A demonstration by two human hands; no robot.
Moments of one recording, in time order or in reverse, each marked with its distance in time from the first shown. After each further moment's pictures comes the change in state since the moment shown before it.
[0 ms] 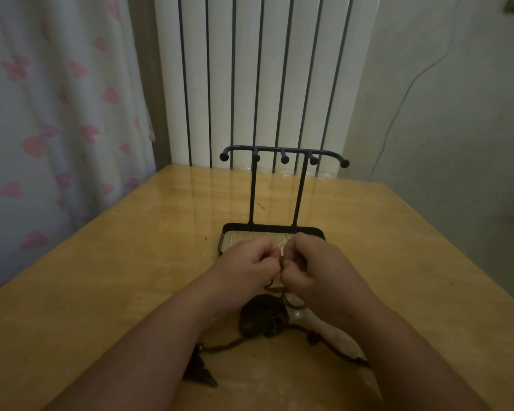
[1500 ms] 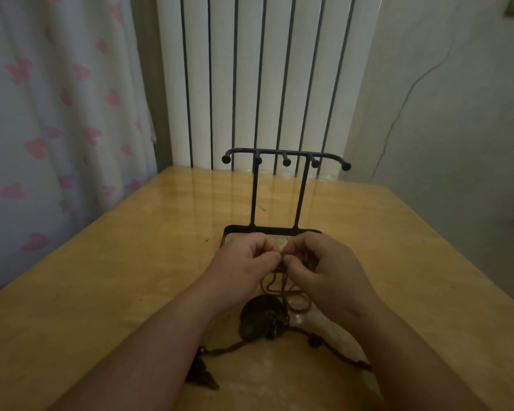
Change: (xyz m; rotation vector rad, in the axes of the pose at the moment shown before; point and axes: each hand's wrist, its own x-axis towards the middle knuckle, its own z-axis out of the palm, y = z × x) left_hand 0.002 0.001 0.000 -0.050 0.138 0.009; right_hand 0.002 0.006 0.001 0.083 0.129 0.004
